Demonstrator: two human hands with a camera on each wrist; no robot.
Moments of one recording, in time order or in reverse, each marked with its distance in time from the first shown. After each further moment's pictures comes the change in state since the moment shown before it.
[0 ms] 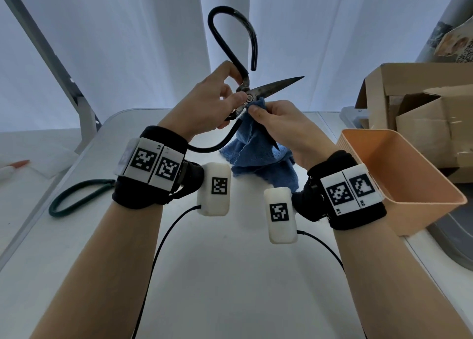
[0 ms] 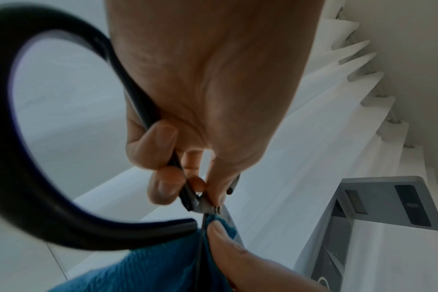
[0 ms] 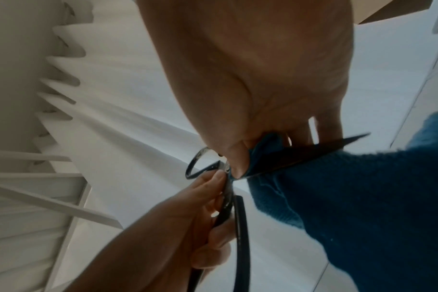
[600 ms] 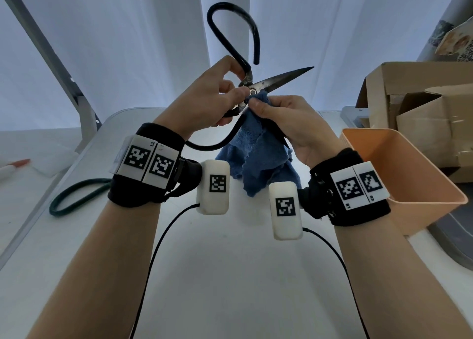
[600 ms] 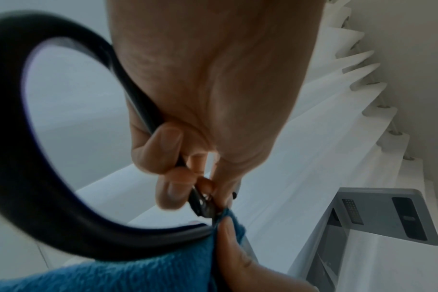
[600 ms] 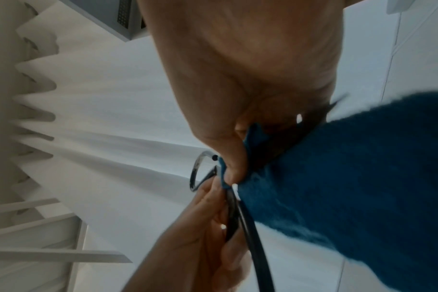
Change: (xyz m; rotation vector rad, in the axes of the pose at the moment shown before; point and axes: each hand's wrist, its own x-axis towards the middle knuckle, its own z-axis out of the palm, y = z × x) left_hand -0.003 0.008 -0.004 -0.108 -0.035 0.000; right_hand -0.005 -0.001 -0.010 0.272 -0.017 -0.037
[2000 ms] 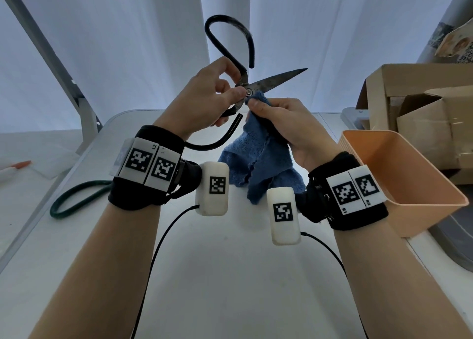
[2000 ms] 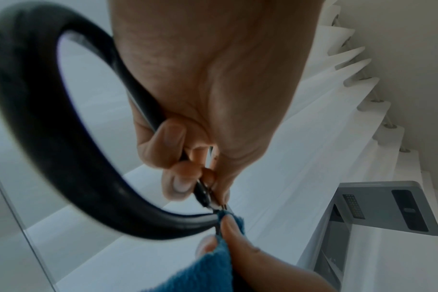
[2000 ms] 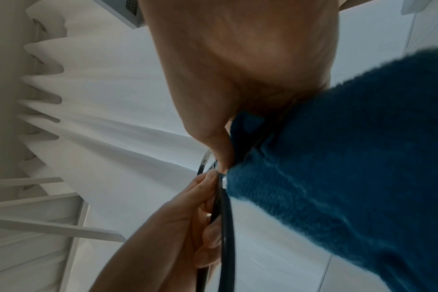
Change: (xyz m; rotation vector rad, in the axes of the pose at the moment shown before) left_hand 0.000 0.000 -0.004 0.029 0.073 0.005; right_hand -0.001 -0.002 0.007 -0.027 0.051 0.039
